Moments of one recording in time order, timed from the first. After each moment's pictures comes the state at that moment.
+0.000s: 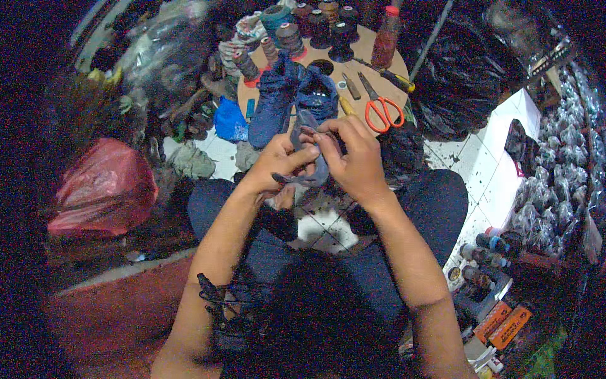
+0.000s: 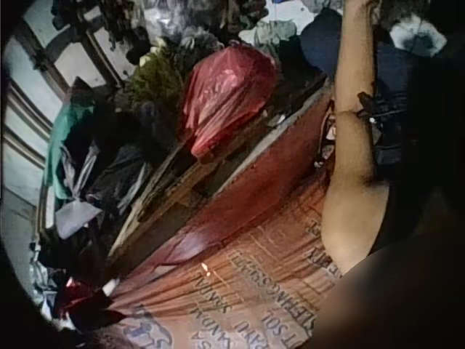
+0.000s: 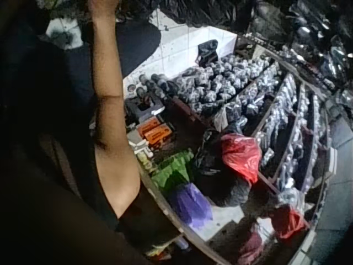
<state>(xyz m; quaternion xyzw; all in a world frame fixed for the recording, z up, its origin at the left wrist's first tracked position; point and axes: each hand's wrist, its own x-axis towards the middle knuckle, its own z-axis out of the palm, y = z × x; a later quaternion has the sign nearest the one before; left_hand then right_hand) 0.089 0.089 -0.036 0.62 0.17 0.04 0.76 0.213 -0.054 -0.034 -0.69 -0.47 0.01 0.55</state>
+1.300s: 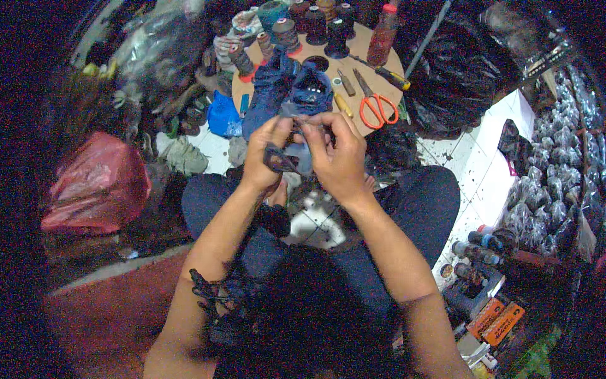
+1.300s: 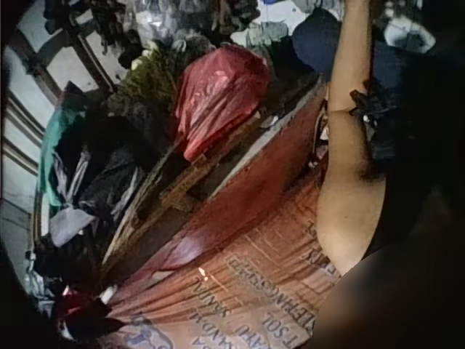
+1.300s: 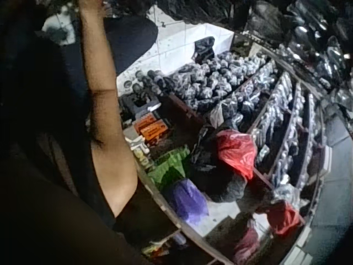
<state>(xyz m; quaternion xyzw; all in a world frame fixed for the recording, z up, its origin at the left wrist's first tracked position) 0.093 0.080 -0.045 0.61 0.19 0.25 0.72 0.191 -0.037 -0.048 -0.67 -0.38 0.03 0.63</state>
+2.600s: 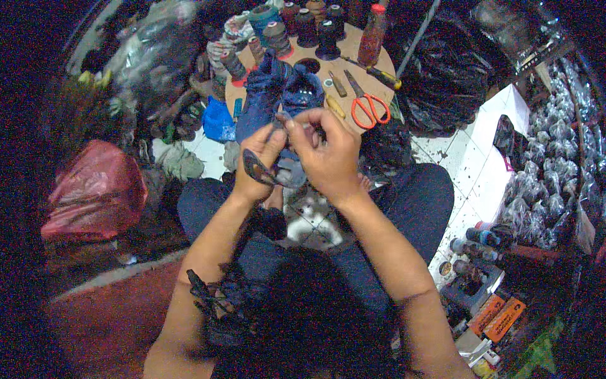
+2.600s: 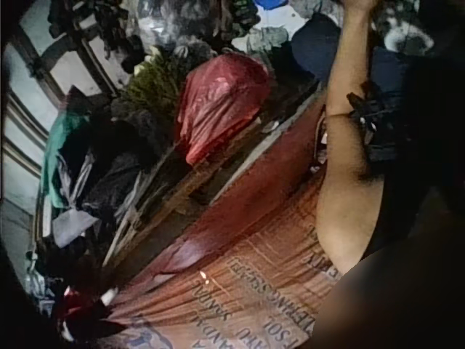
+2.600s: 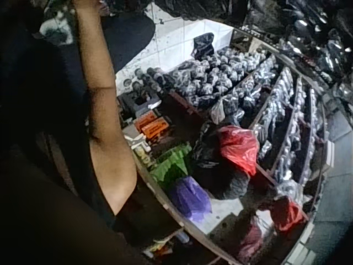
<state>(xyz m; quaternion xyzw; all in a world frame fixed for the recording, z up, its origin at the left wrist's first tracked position) 0.082 0.071 -0.035 0.66 0.15 0.25 0.69 0.189 -0.036 -0.027 -0.67 -0.35 0.04 0.66</state>
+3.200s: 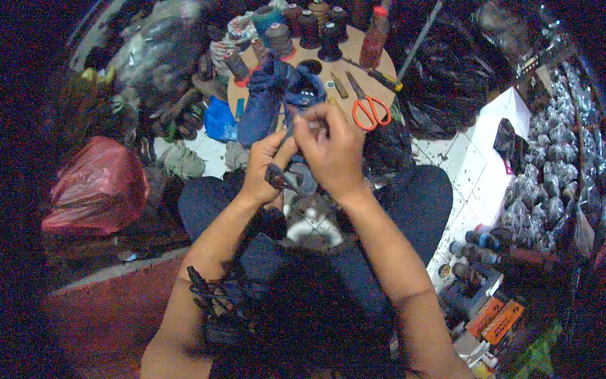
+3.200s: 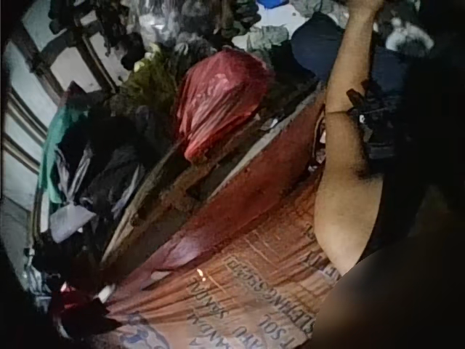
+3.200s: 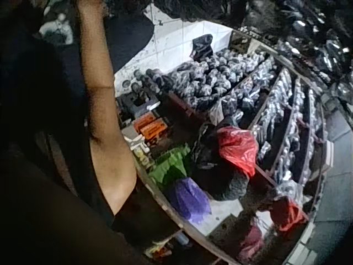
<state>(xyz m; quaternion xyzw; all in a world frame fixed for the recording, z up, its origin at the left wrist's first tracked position) 0.084 0.066 -0.044 0.71 0.12 0.23 0.65 0.197 -0.040 -0.019 -0.69 -0.38 0.00 0.62</state>
